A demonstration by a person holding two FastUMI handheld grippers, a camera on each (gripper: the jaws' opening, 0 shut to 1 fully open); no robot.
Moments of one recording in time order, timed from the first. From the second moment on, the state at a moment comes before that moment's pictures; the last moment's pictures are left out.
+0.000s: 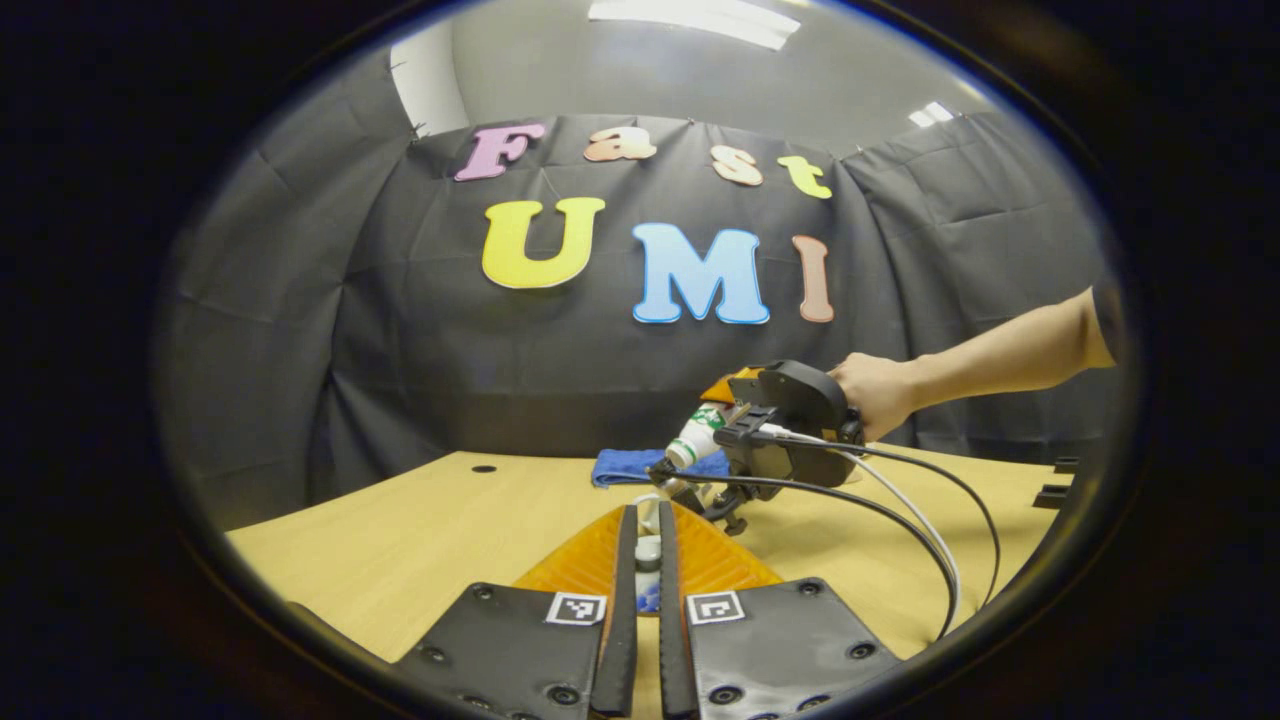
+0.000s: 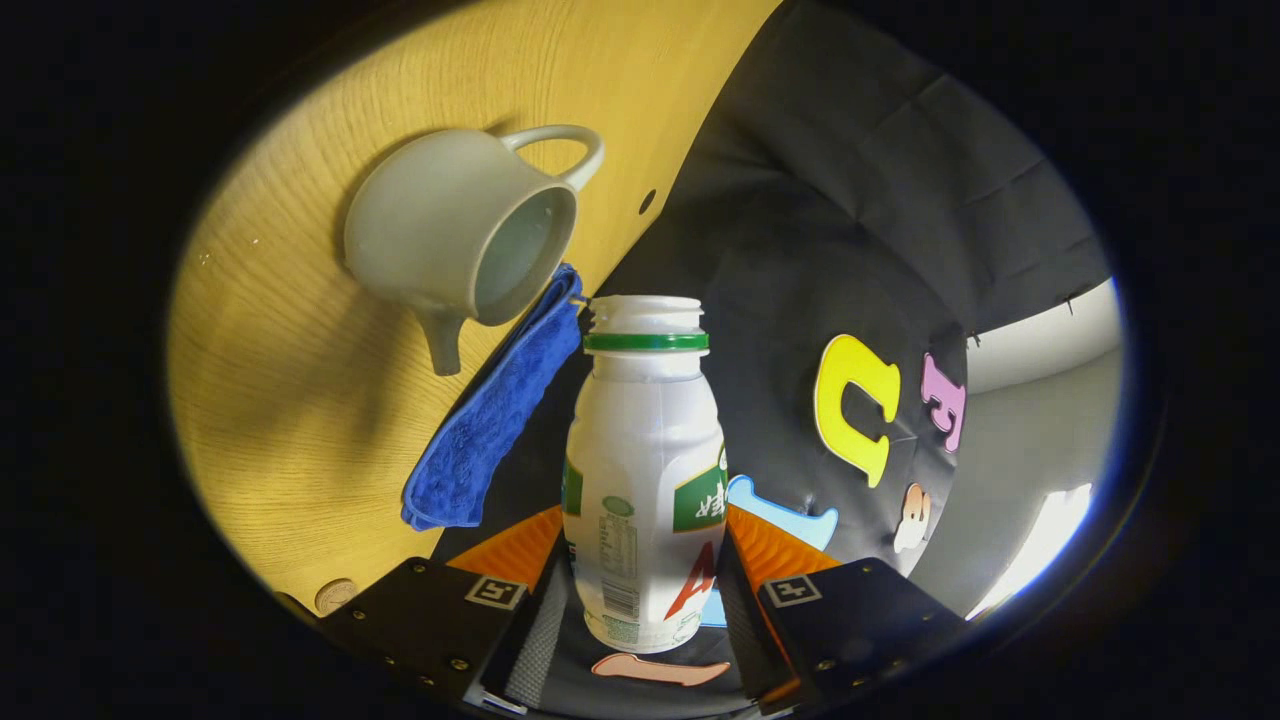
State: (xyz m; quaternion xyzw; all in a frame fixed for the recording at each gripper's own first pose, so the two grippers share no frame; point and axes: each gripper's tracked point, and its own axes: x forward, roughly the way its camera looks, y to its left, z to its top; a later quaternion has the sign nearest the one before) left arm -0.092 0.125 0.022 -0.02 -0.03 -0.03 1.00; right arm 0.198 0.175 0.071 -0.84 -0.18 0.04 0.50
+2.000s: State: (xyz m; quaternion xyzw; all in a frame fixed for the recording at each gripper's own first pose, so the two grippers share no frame) left arm 0.146 0.073 0.021 -0.04 0.02 -0.05 1.00; right arm 0.078 -0.072 0.058 -0.09 0.02 0.13 0.99
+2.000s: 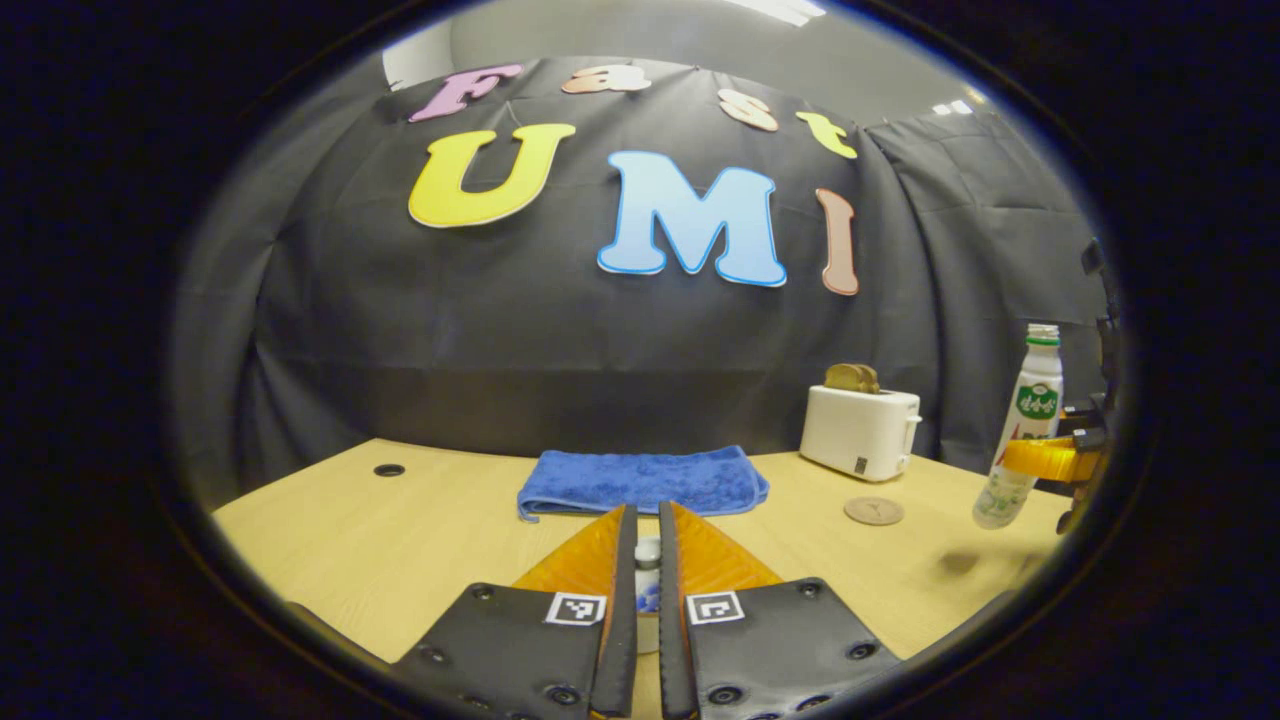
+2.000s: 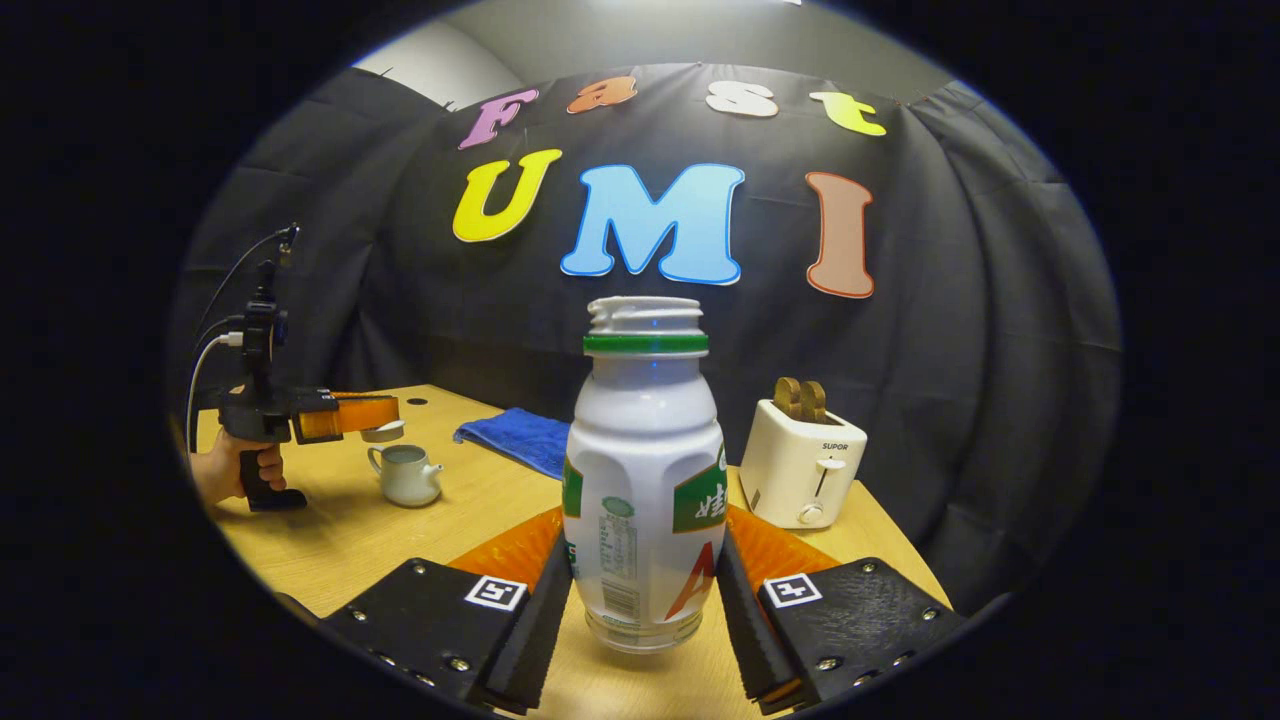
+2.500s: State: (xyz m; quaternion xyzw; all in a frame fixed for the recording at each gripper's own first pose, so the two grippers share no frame) left arm 0.173 0.076 -0.008 -0.03 0.06 -0.03 1.00; right arm 0.088 -0.079 0.043 -0.08 0.03 0.13 0.99
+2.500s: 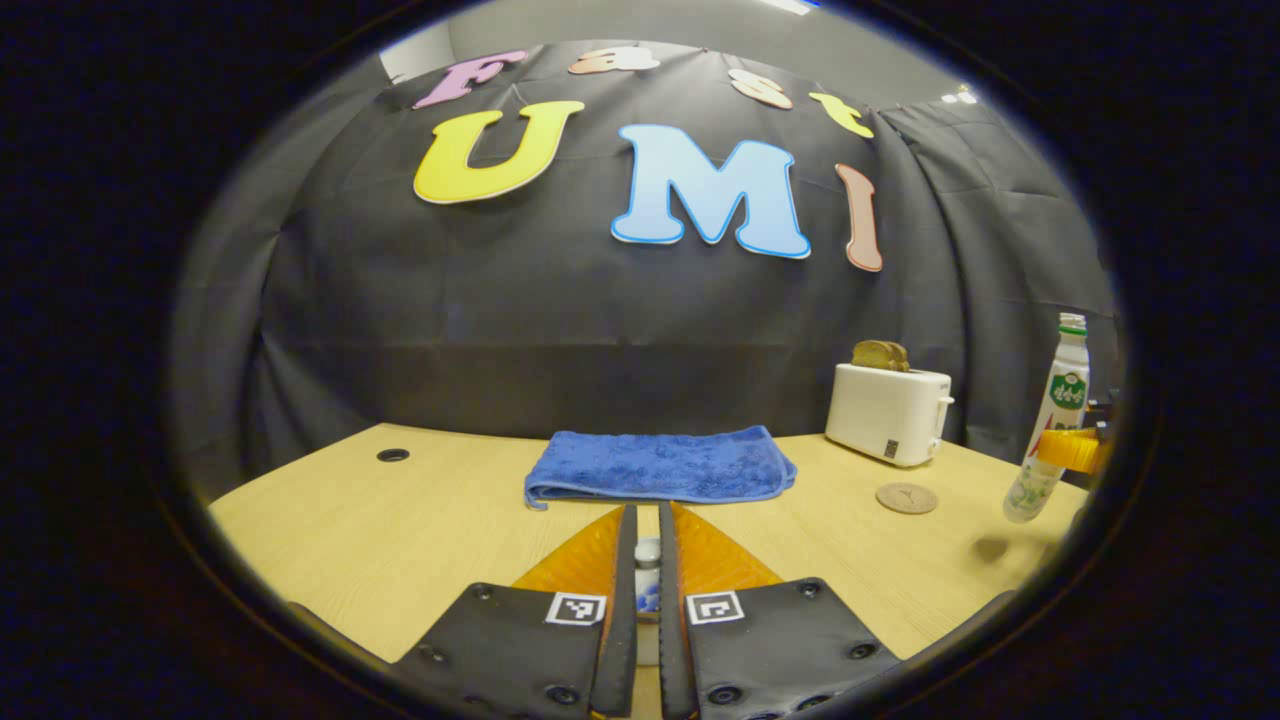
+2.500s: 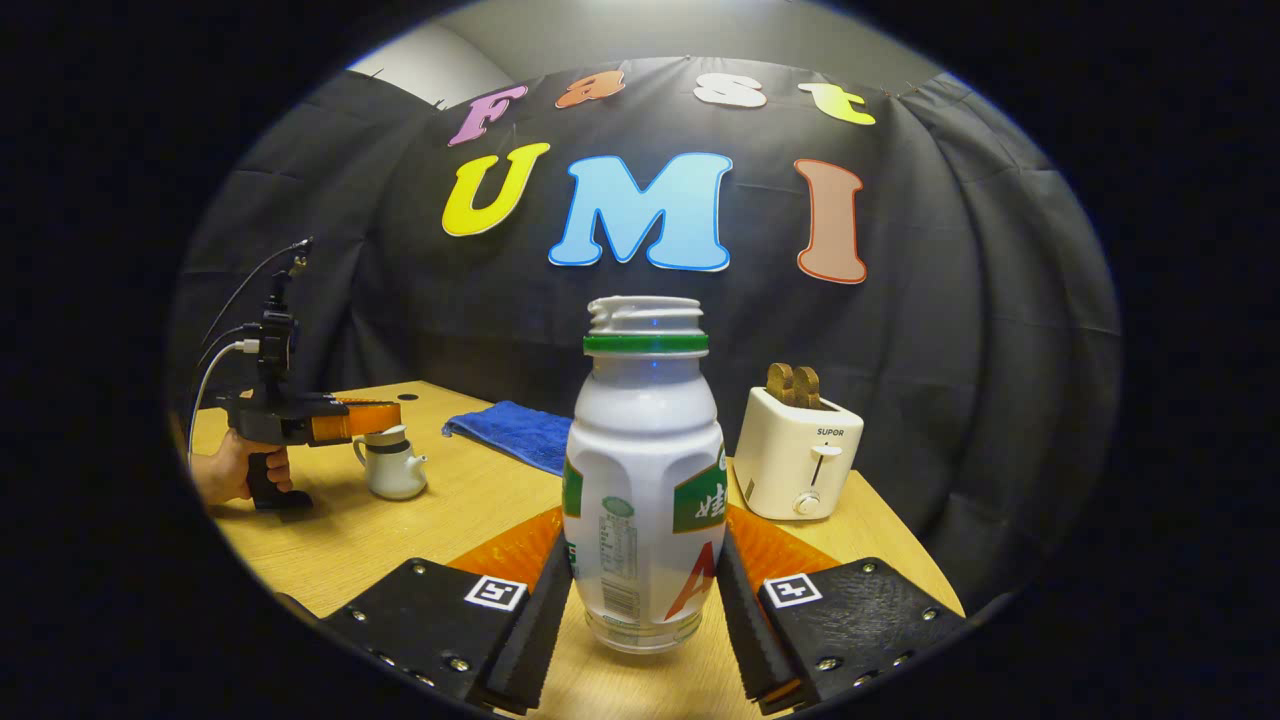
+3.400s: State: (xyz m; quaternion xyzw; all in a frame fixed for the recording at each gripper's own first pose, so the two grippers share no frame) left arm 0.129 0.084 0.035 -0.05 0.01 -0.03 1.00; right arm 0.122 -0.073 0.061 -0.07 0.03 0.11 0.99
